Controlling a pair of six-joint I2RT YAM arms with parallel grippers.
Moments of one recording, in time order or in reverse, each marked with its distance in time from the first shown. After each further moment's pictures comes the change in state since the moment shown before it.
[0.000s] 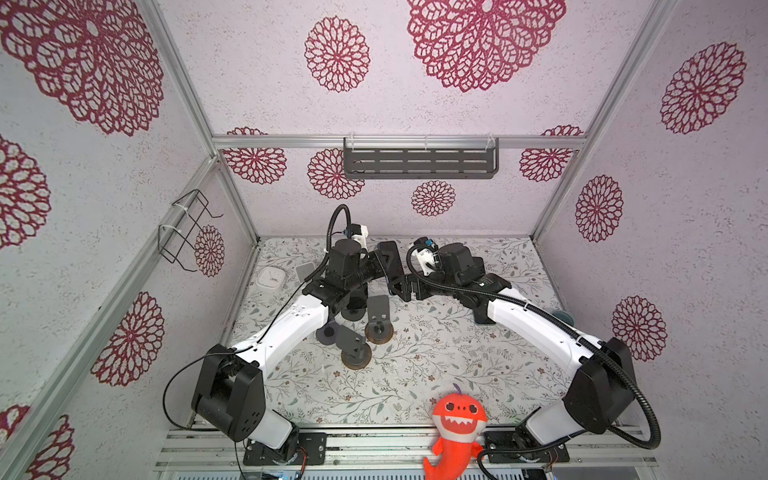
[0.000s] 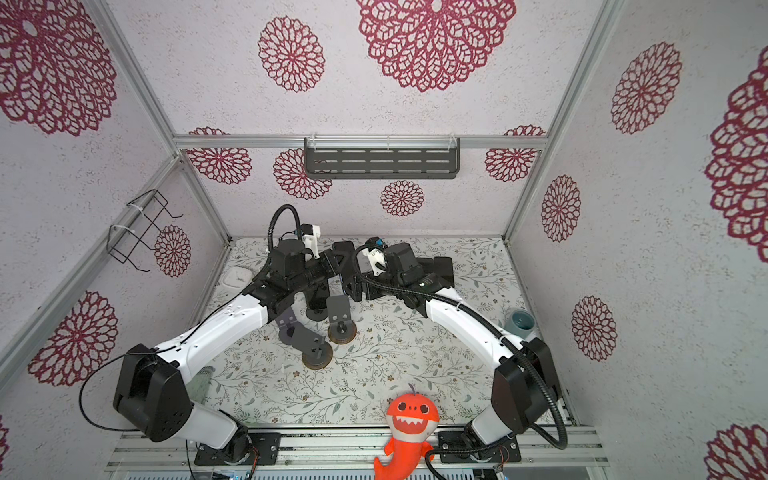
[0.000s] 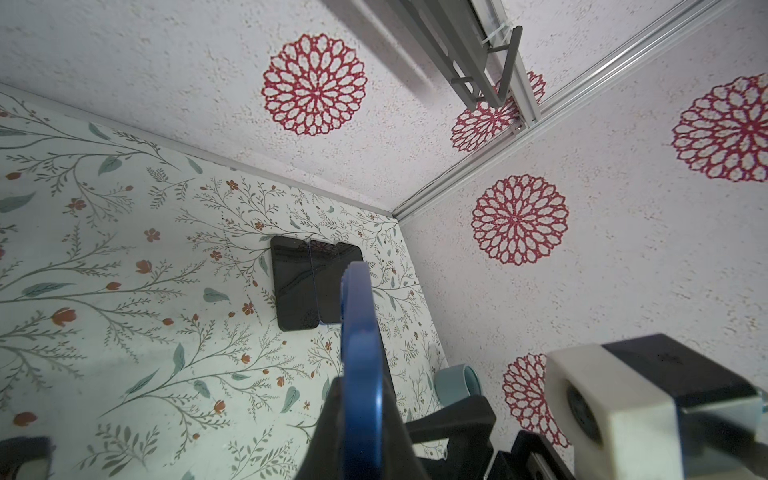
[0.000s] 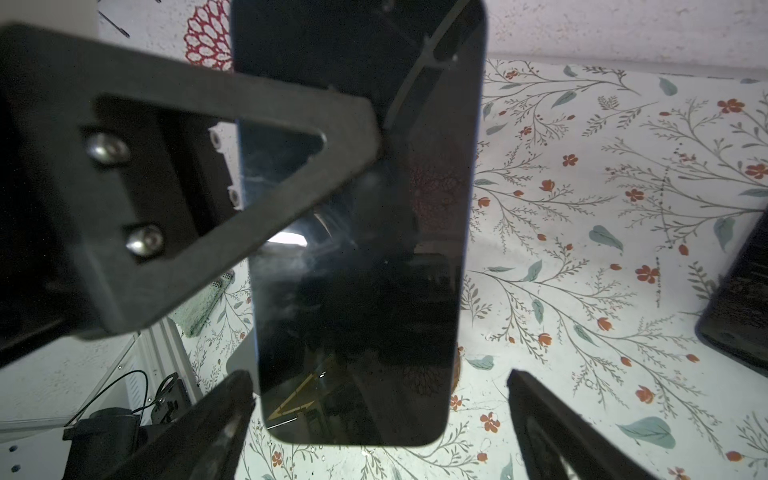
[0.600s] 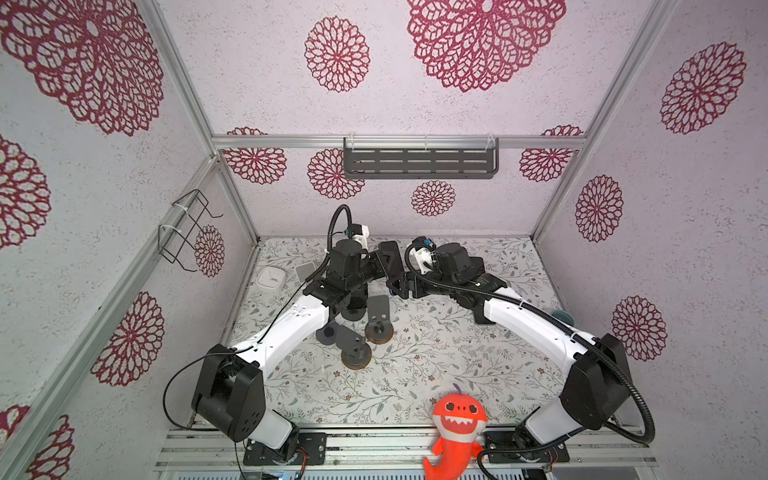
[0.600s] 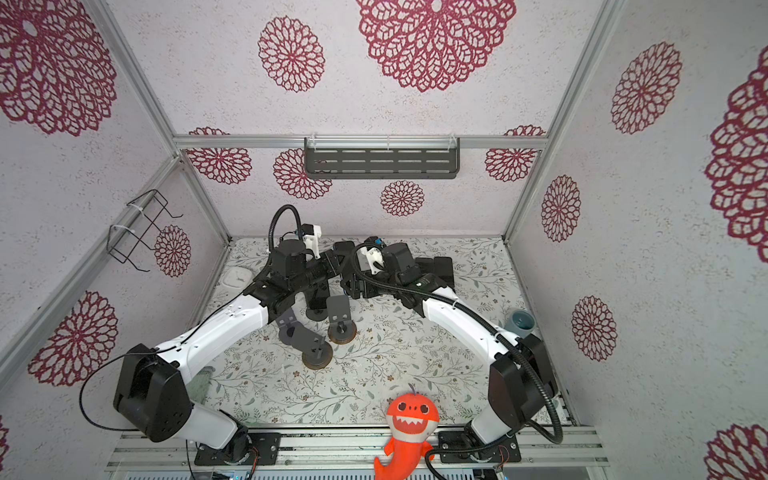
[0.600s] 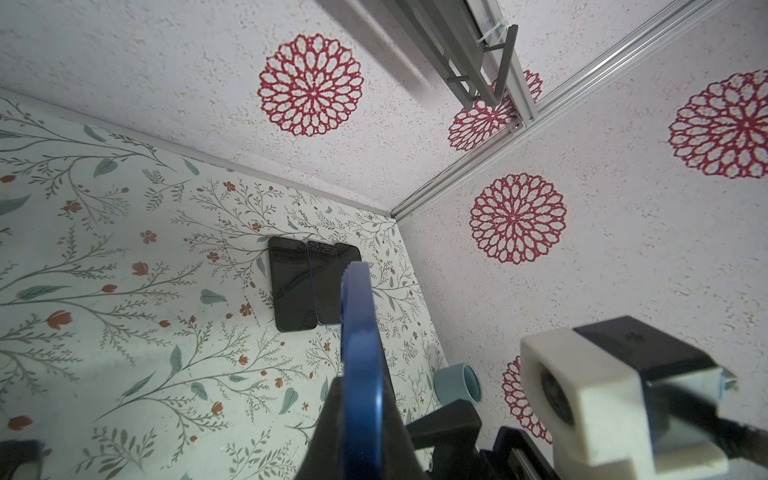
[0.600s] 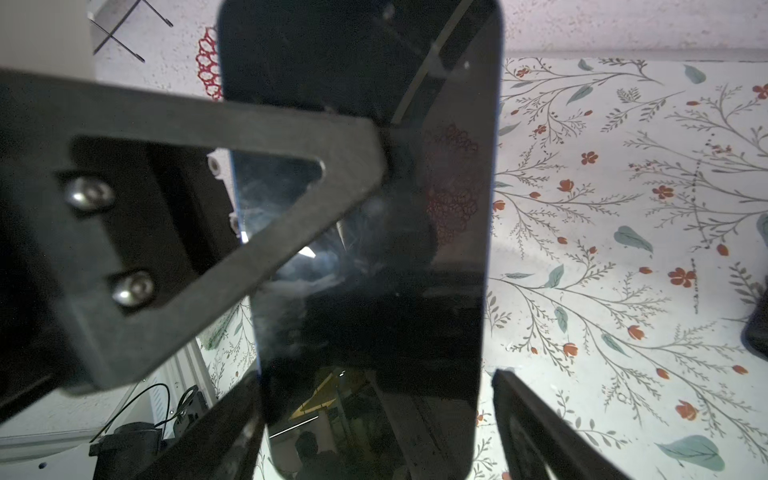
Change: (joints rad) left arm -0.006 0.000 -0.001 0.007 -0.006 0.005; right arm 0.010 0.027 0.000 0.050 -0.015 0.068
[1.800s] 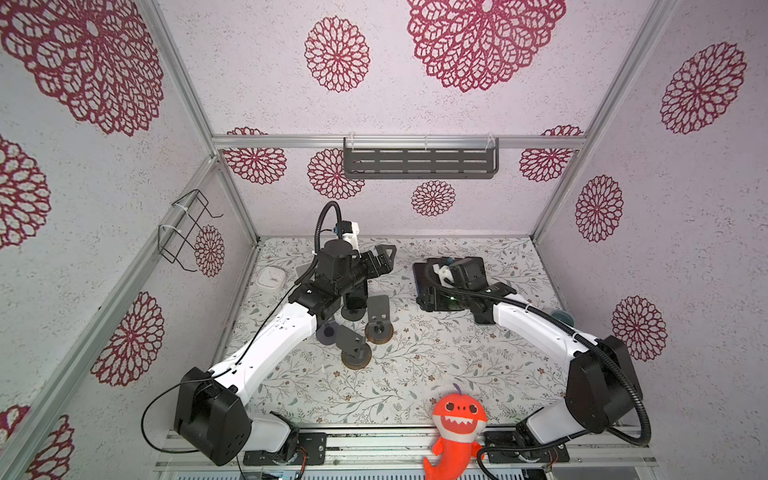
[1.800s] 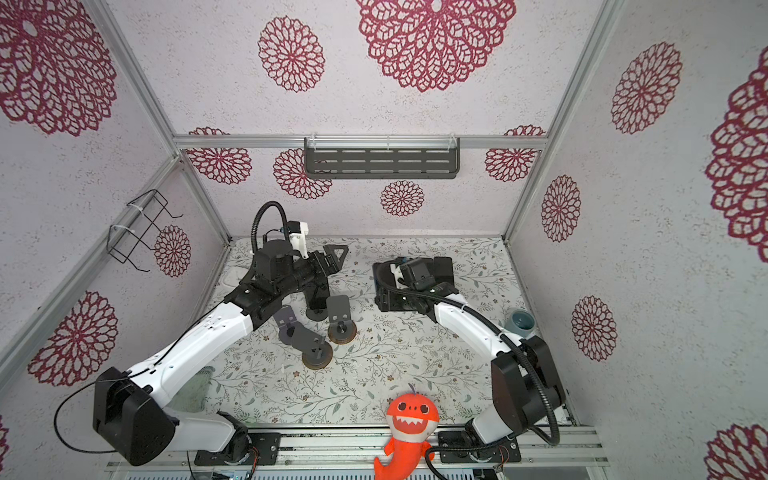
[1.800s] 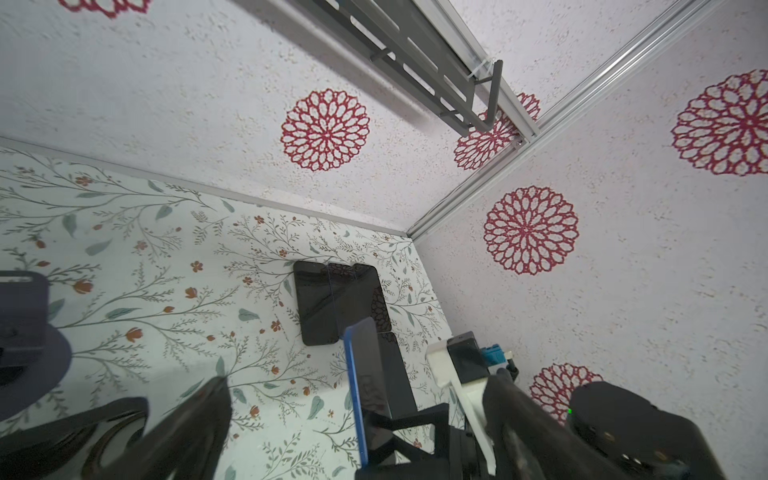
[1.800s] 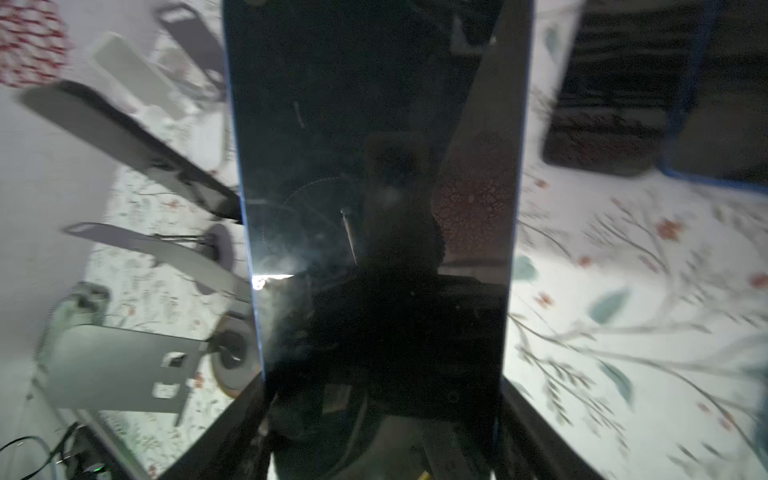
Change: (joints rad) left arm 0.003 -0.147 -0.008 -0.128 -0.126 0.113; right arm -0.159 -0.063 -0.219 -0.194 0.178 -0.003
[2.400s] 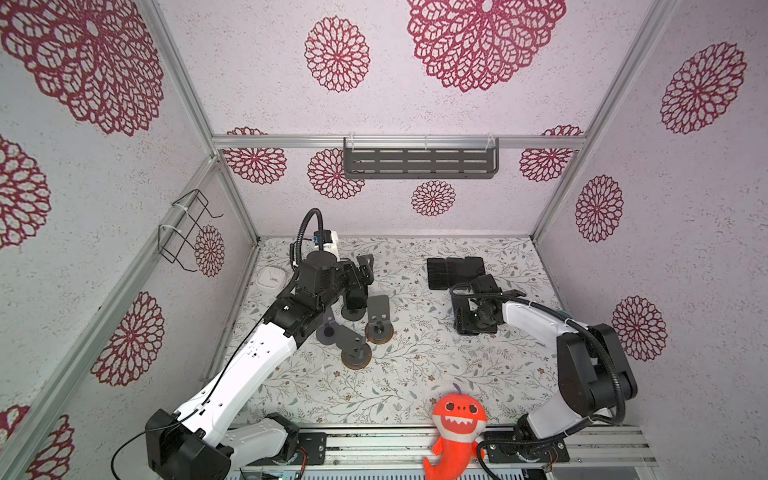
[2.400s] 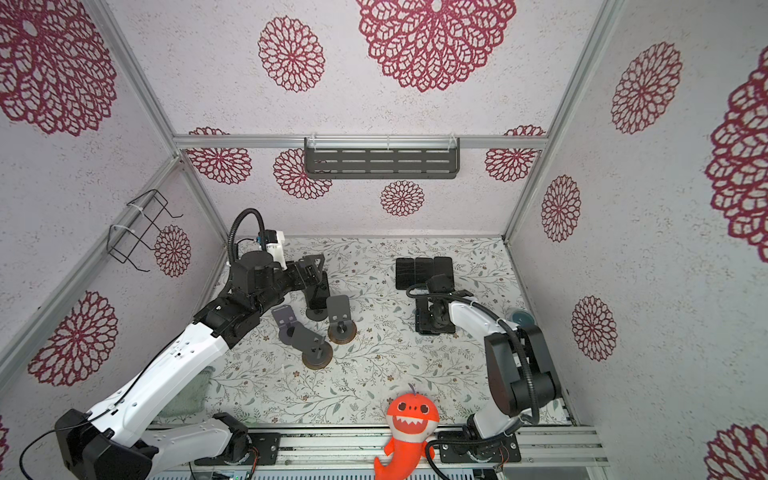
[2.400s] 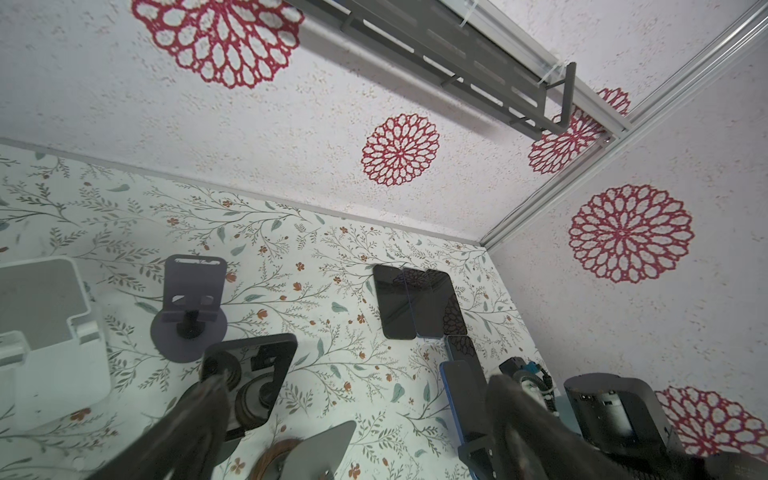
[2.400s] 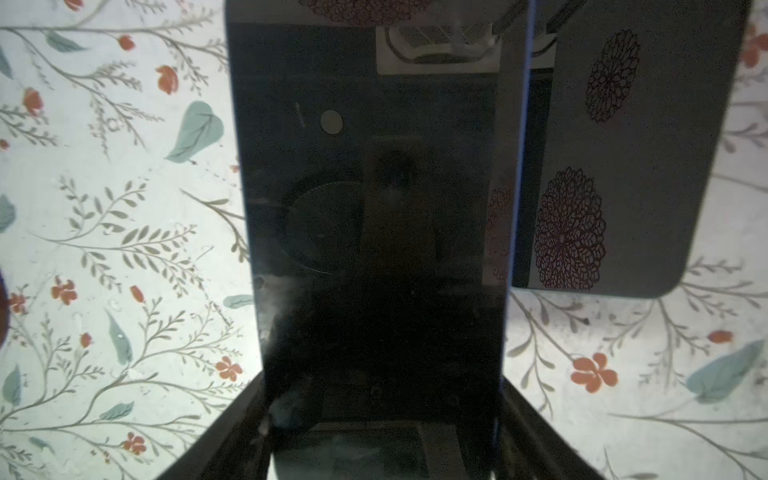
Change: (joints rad) left arm 0.013 -0.182 -0.064 -0.187 -0.187 0.112; right arm -0.171 0.114 -0.110 -0.137 0.141 -0.092
